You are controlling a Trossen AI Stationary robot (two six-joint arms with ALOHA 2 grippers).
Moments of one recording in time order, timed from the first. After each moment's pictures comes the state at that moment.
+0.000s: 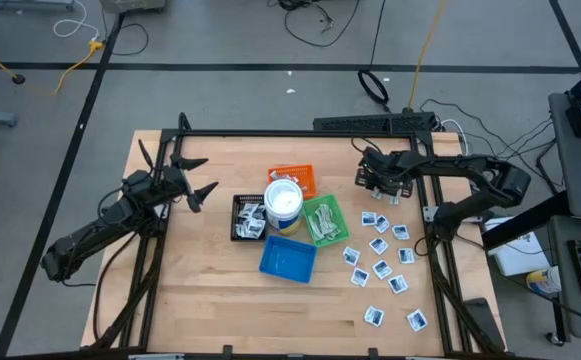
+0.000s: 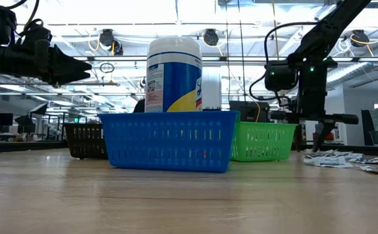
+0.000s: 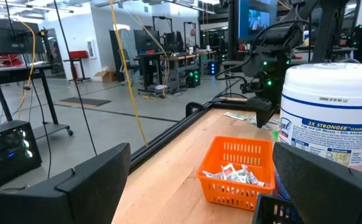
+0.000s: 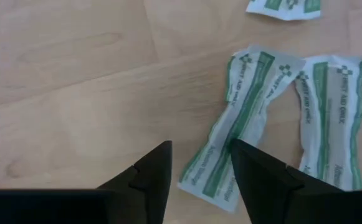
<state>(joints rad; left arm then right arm) 0.63 0.02 0.02 0.06 0.18 0.07 -0.60 1.44 0.67 -0.63 0.10 1.23</state>
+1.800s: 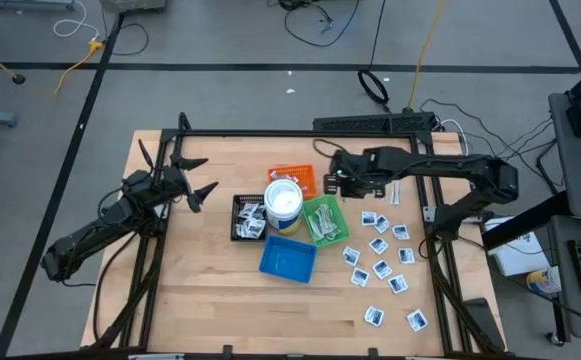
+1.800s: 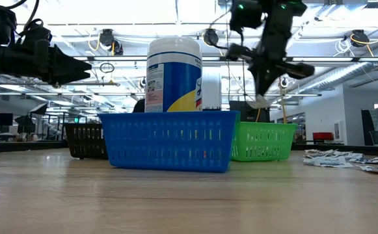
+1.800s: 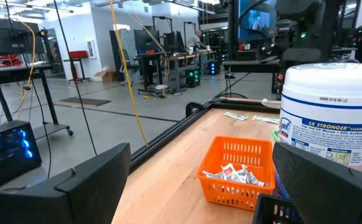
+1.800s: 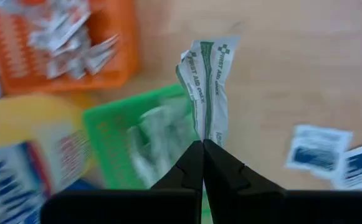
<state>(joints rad) 0.63 0.02 0.02 0.06 0.18 0.07 -0.25 1.51 1.19 -0.93 -0.02 1.32</state>
